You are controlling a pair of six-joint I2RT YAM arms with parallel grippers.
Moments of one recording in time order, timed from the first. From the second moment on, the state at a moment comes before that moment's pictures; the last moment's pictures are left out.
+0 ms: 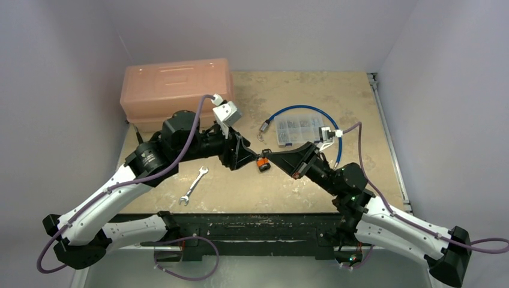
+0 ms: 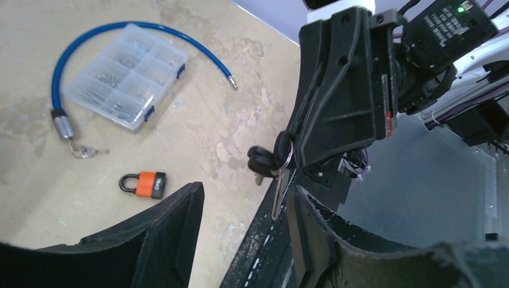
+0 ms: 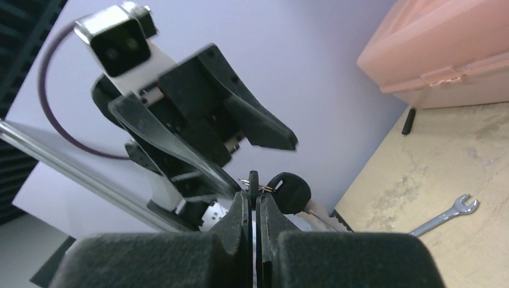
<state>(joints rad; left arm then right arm) -0.87 1.02 1.31 -0.56 0.28 -0.22 0.93 0.69 0.46 0.58 -0.08 1.08</state>
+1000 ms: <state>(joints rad) -0.87 0.99 1.13 -0.28 0.40 -0.44 0.93 0.65 0.46 0.52 0.02 1.12</state>
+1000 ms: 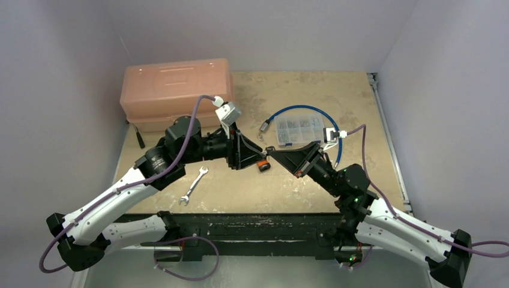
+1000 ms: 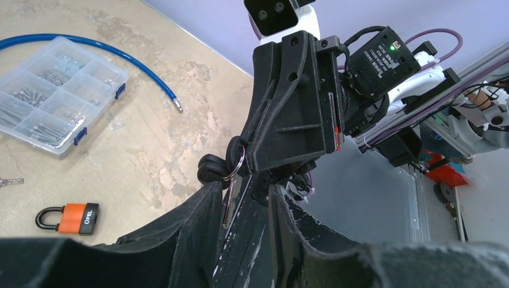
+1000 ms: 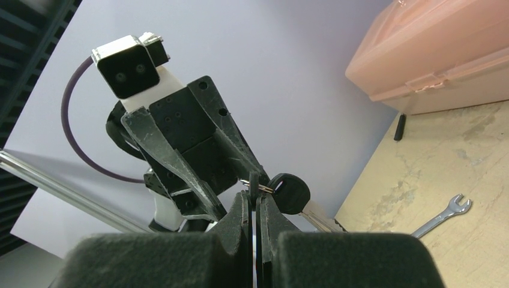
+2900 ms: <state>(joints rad) -0.88 1.12 1.15 -0.92 0.41 -0.12 0.86 1.33 1.20 -0.64 -0.31 0.74</state>
